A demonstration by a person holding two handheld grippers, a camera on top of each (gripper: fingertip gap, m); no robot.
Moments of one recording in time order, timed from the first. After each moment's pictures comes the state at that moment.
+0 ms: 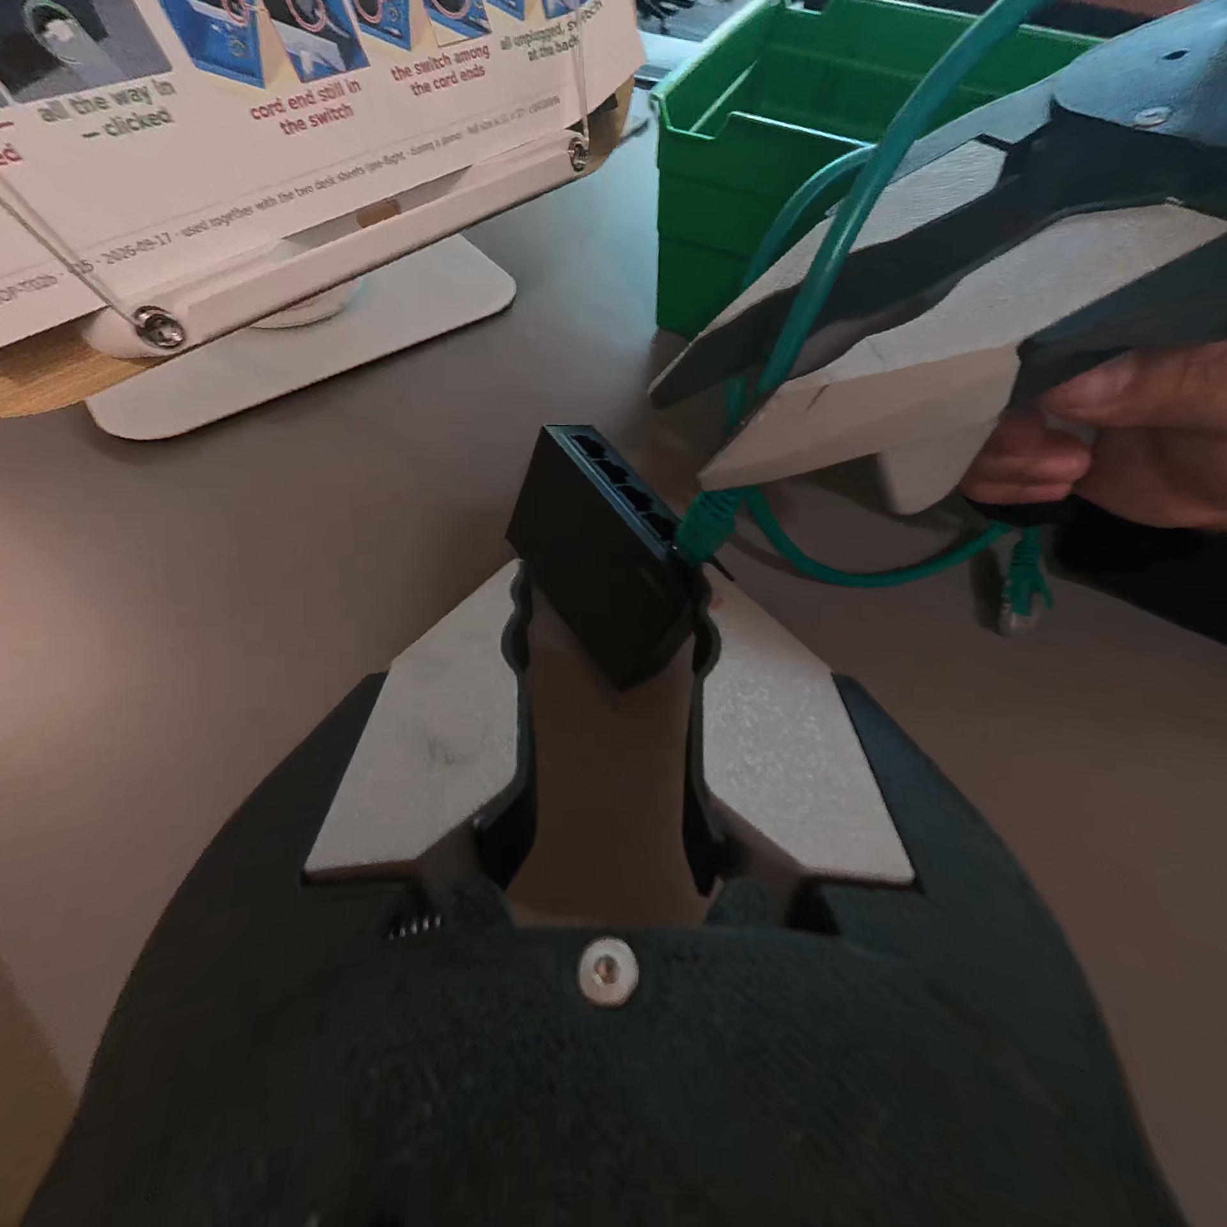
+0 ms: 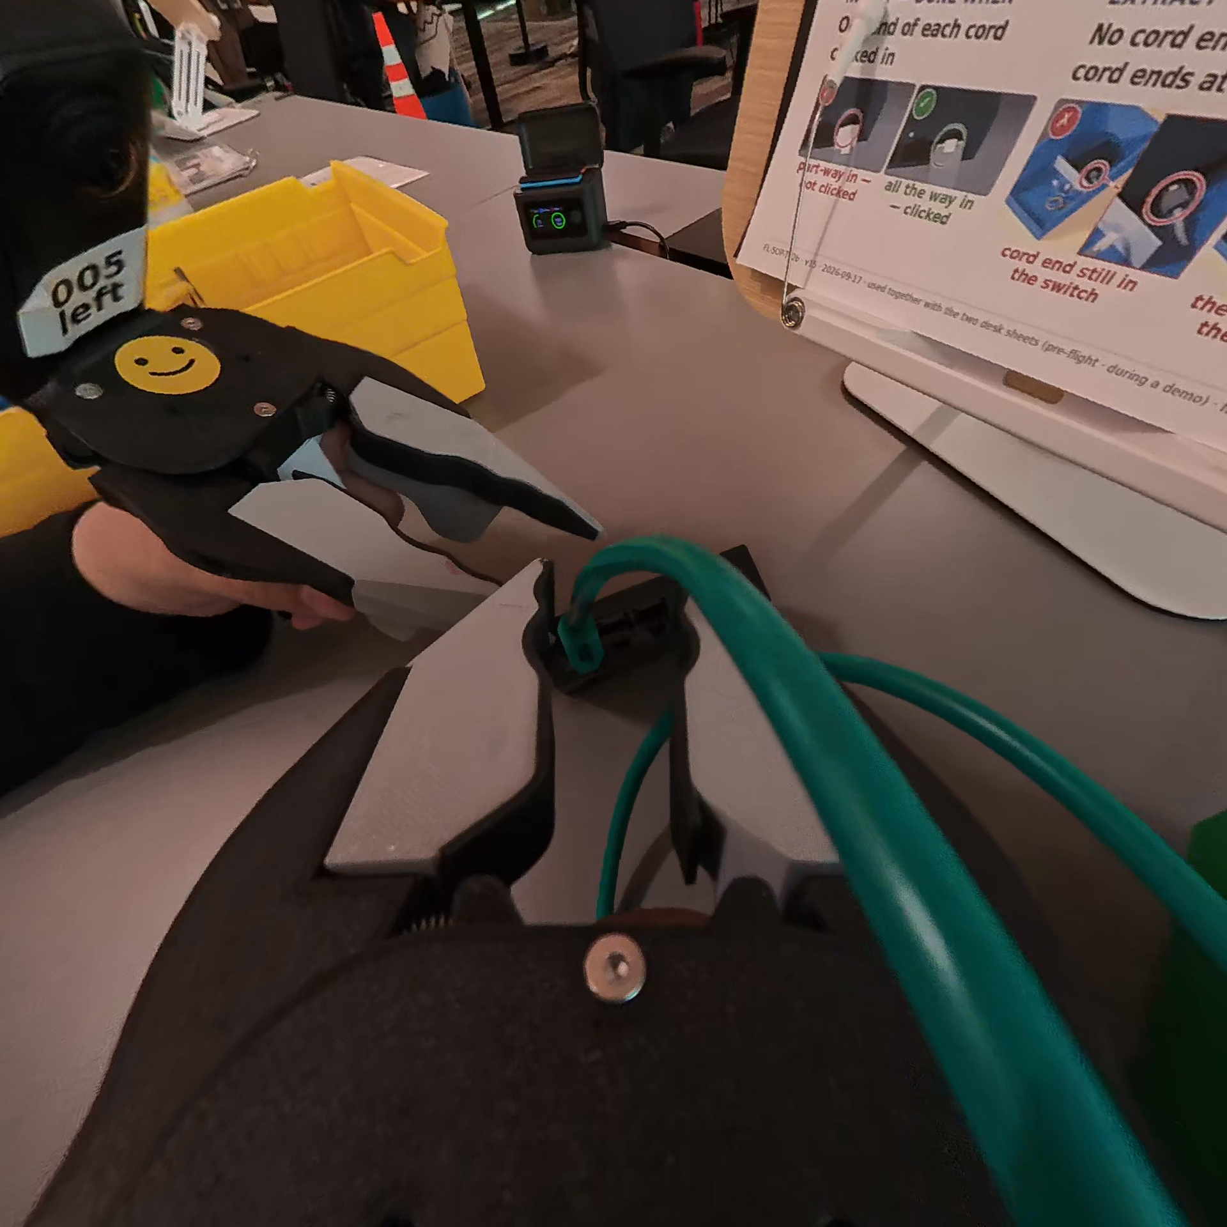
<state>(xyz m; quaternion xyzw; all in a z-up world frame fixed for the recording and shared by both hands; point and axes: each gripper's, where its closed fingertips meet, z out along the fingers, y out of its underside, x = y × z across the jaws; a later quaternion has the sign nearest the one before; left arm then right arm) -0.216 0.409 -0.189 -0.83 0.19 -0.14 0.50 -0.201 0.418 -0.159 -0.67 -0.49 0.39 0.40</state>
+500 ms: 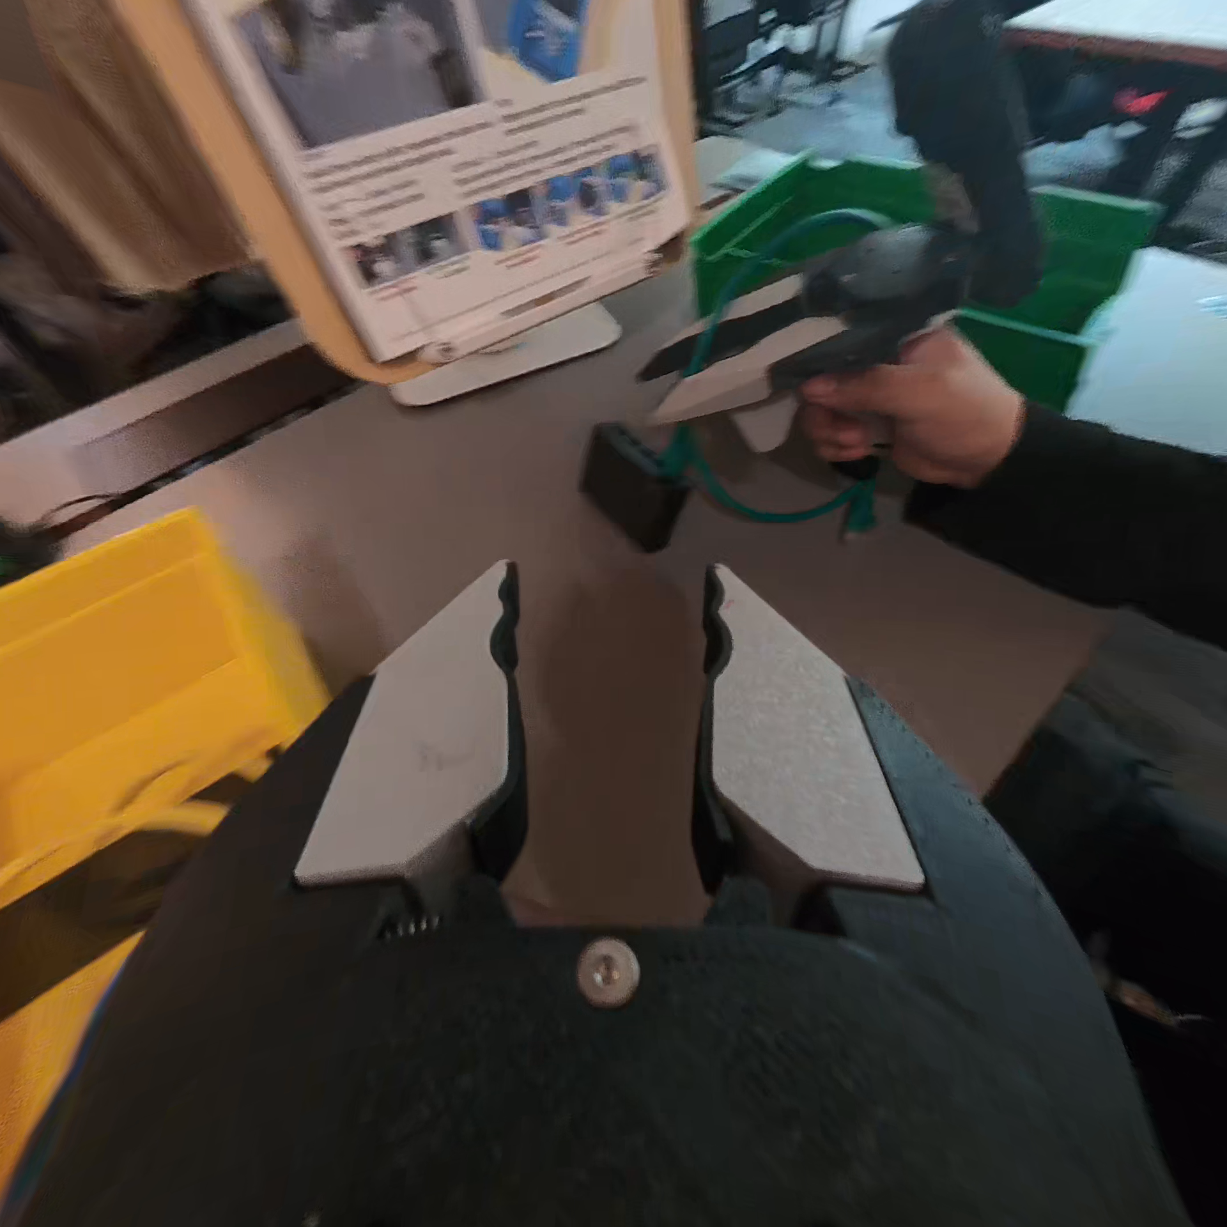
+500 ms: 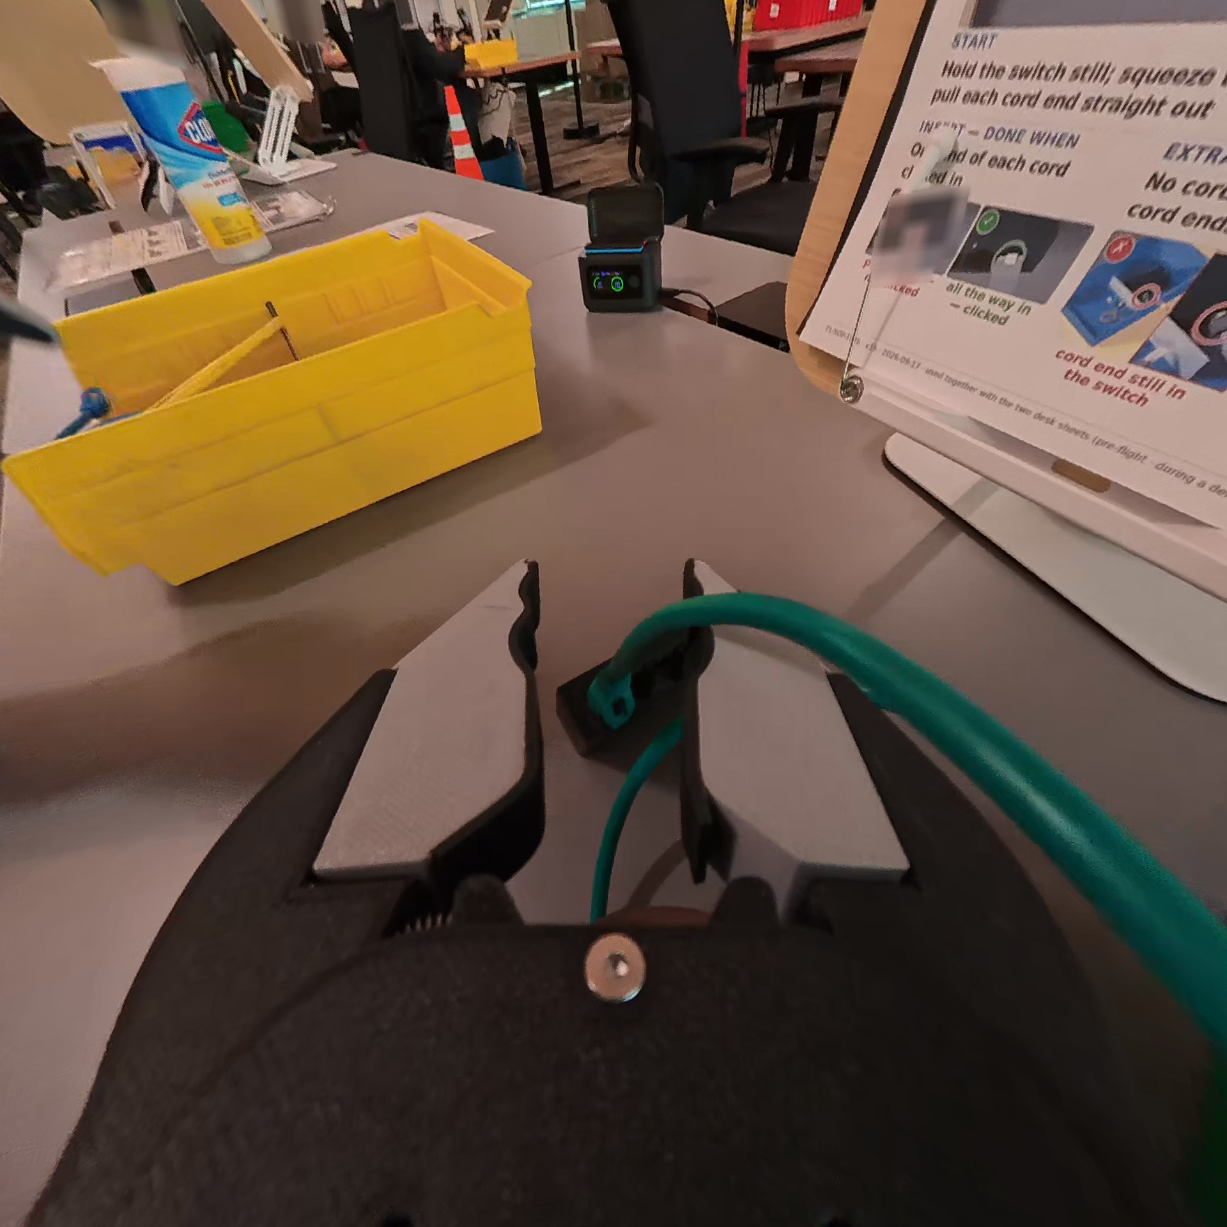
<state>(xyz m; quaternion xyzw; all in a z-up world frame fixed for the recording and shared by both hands) -0.255 0.241 -0.077 -0.83 0.11 -0.04 0.54 -0.207 0.396 -0.137 -0.63 -0.50 0.42 0.42</state>
